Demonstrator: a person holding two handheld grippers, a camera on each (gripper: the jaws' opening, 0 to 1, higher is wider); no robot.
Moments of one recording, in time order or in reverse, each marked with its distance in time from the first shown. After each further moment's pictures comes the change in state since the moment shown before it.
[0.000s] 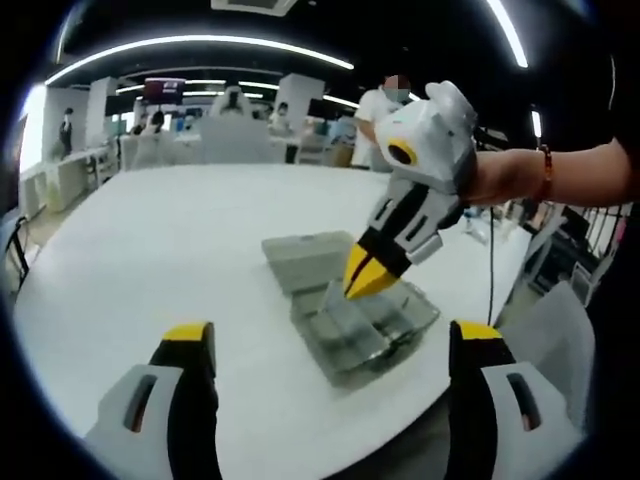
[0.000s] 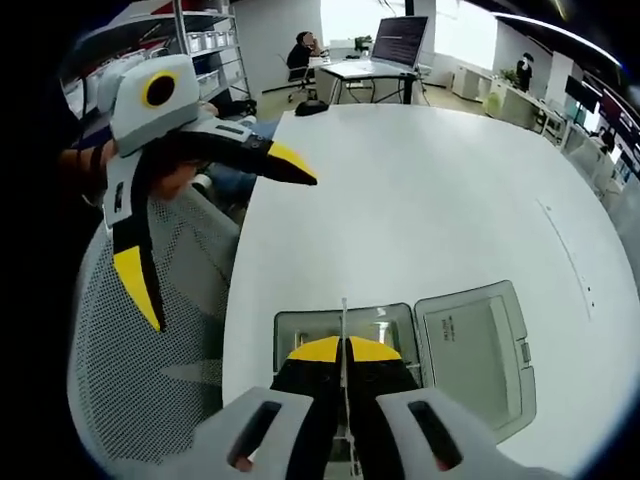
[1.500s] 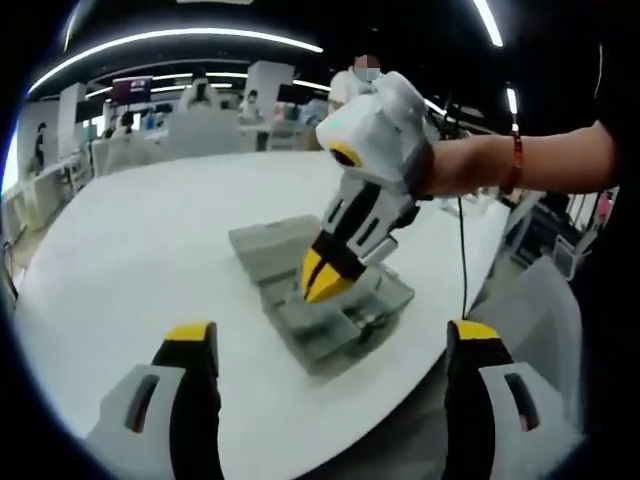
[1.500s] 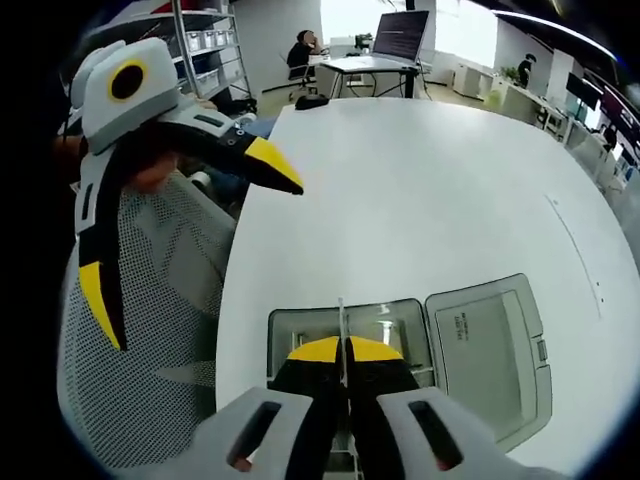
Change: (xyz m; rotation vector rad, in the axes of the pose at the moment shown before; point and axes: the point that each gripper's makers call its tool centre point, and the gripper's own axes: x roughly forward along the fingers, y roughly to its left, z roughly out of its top) left arm 0.002 -0.023 -0.011 0.066 0.076 -0.094; right arm 0.019 -0.001 -0.010 0.016 0.003 0.007
